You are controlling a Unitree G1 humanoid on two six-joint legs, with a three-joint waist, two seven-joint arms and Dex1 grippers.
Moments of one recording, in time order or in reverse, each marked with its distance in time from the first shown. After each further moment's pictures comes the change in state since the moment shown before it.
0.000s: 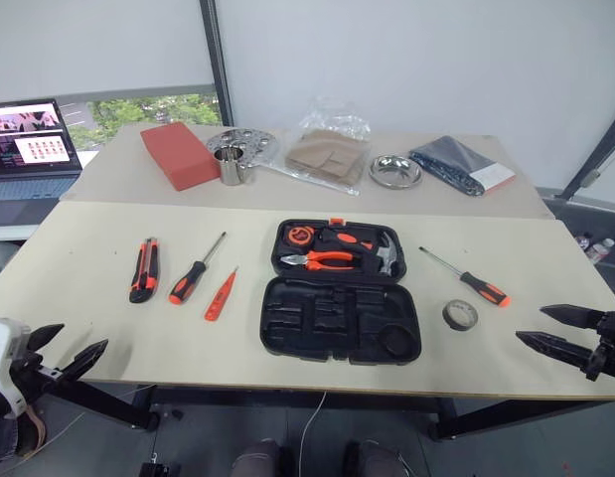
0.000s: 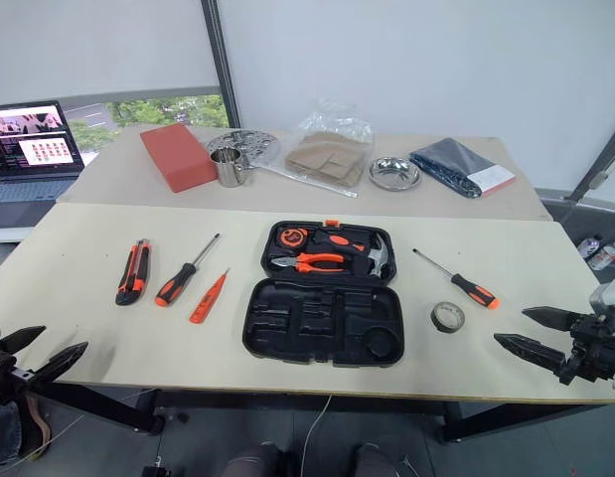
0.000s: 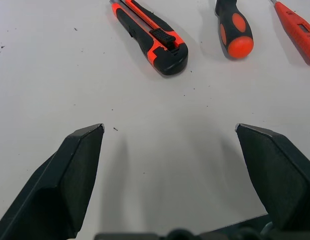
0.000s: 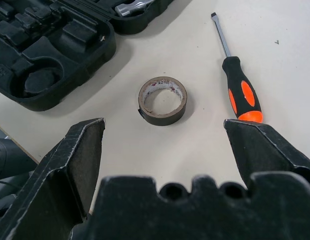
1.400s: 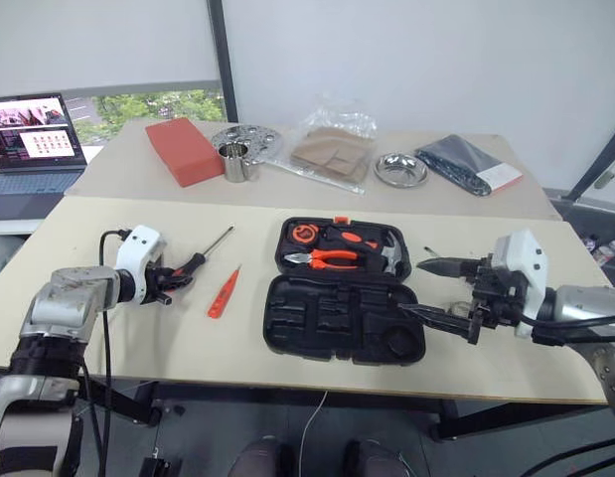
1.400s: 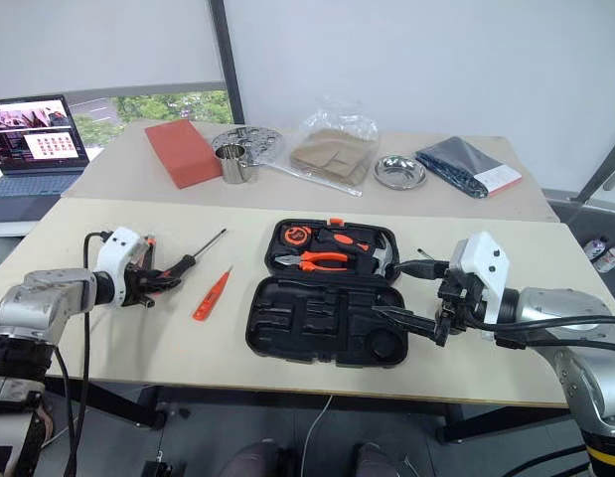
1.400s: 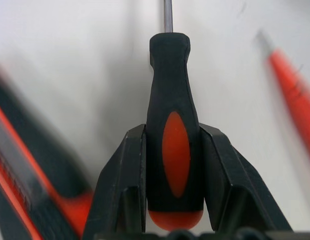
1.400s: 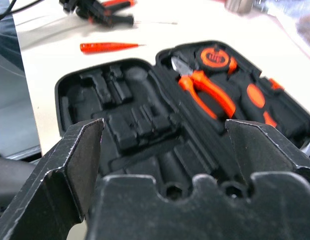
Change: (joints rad) left arm -0.997 0.105 -0.726 0.480 0.175 0.267 -0.092; right arm -0.290 0.091 0.358 -0.476 0.133 0.147 -0.258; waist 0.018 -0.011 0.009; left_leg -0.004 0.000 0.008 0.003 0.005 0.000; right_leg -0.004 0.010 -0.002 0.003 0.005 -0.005
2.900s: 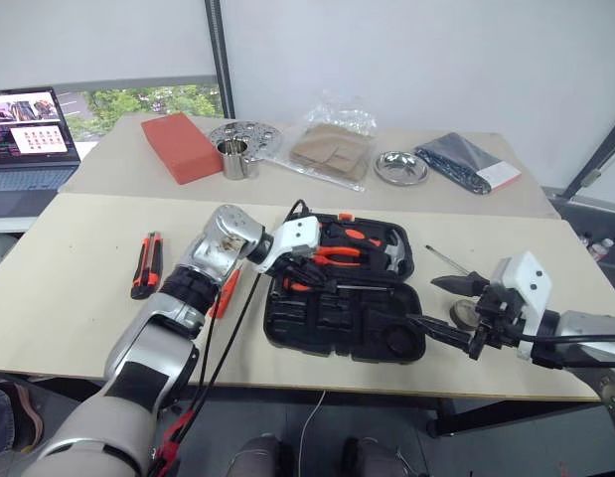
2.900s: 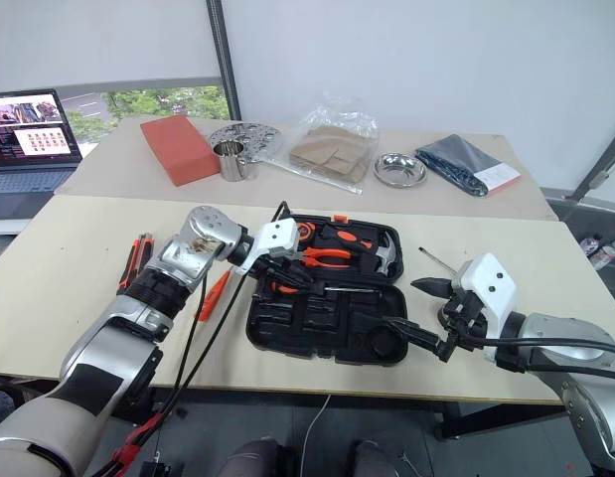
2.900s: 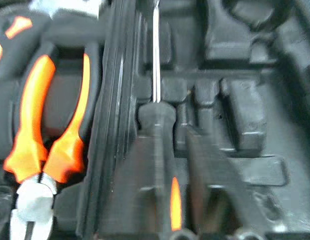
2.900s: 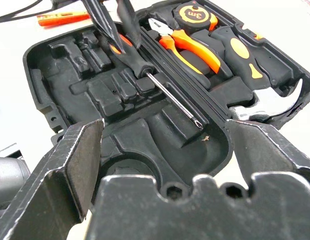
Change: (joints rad) left arm -0.400 -0.507 -0.417 0.353 0.365 -0.553 -0.410; right arm 0.126 0.014 -0.046 -0.087 -0.022 0.035 -0.158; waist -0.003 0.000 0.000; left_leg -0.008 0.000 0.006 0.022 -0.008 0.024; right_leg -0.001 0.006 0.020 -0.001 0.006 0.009
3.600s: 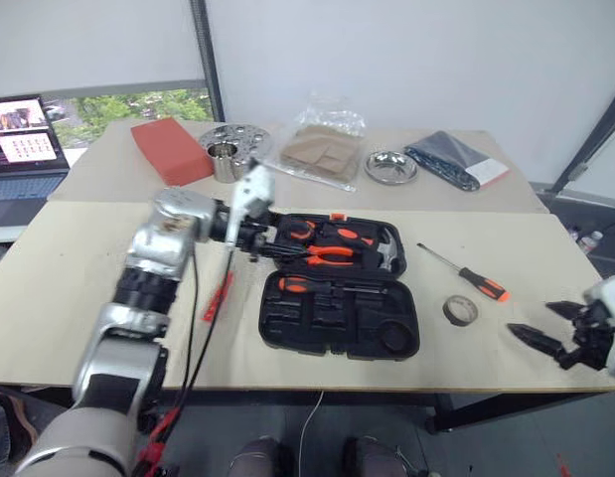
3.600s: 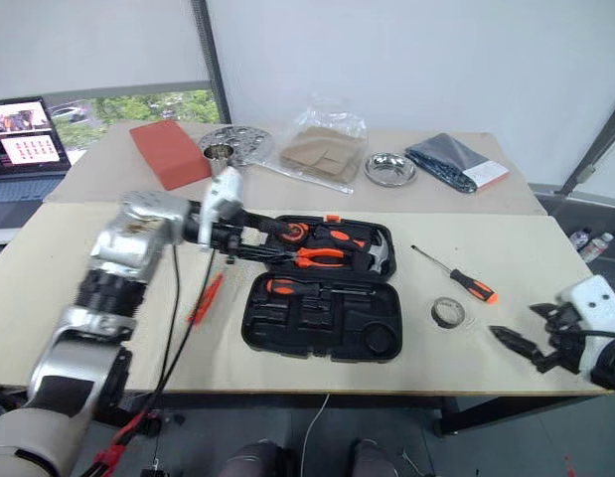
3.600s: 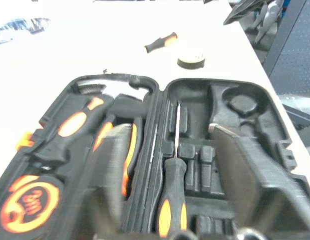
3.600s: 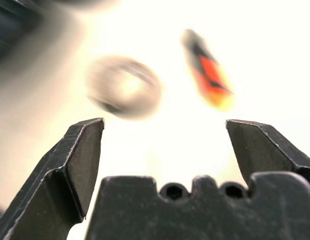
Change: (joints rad) left arm 0.149 0.239 0.303 -0.425 -0.328 0.323 -0.122; right arm 0.061 -0.134 -0.160 0.593 -0.271 -0.214 0.050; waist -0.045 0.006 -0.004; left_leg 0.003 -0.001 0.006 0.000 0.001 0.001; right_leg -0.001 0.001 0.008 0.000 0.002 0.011
